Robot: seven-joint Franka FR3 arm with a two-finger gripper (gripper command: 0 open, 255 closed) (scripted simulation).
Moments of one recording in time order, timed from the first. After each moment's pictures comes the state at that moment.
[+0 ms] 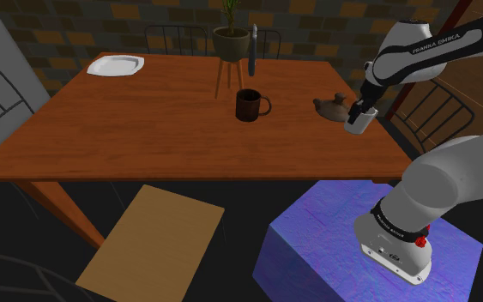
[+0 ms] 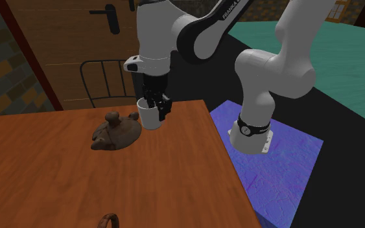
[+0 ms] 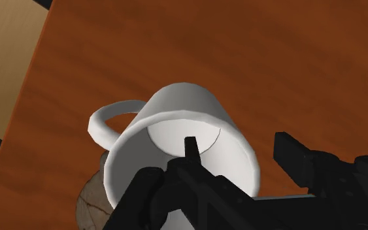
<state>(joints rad) -0.23 -0.49 -0.50 -2.76 -0.35 2.36 -0.36</state>
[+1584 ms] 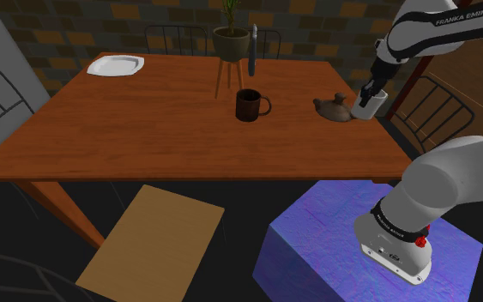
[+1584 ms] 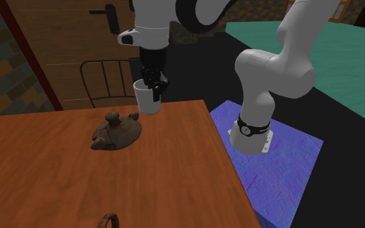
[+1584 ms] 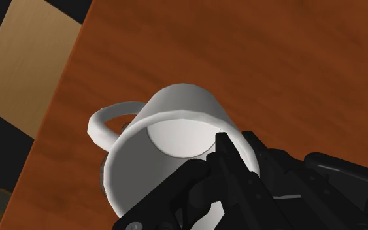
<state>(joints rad) -0.23 -0.62 -0.44 -2.65 -0.32 2.12 -0.37</state>
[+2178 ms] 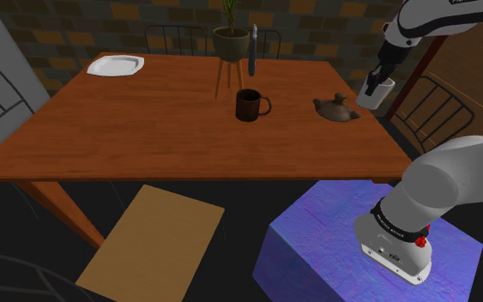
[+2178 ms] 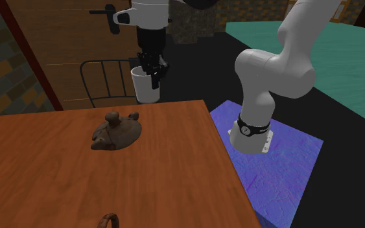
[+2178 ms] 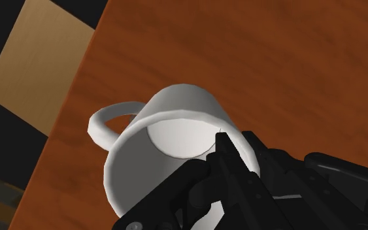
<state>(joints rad) -0.22 -0.66 -0.41 -2.55 -0.29 1.98 -0.37</state>
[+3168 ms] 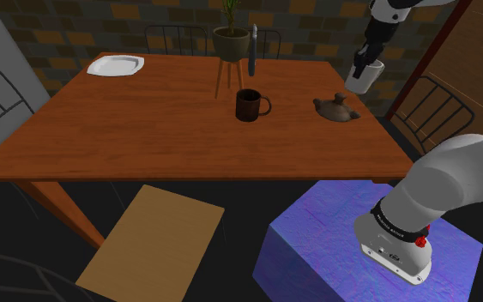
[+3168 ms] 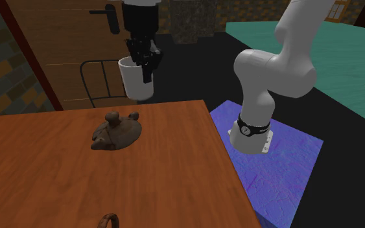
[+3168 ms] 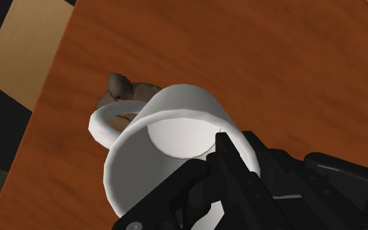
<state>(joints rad) -0.15 -0.59 -0.31 -2.38 -0.21 1.87 -0.28</state>
